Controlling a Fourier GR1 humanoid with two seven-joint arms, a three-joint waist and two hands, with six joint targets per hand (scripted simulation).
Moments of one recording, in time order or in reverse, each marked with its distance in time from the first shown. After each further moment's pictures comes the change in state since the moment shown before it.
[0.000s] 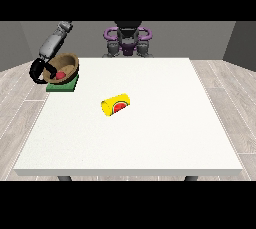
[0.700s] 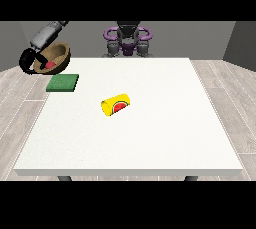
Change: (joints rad) left arm 0.065 -0.039 -0.017 -0.034 0.018 0.013 0.013; right arm -0.040 -0.096 -0.002 0.091 0.018 0.077 0.015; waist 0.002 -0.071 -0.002
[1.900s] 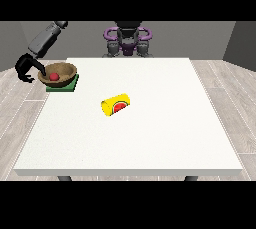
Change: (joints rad) left arm 0.014 0.070 0.047 -0.060 0.076 -0.003 0.044; right arm -0.016 -0.038 -0.112 0.149 -0.072 -0.073 0.003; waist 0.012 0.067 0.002
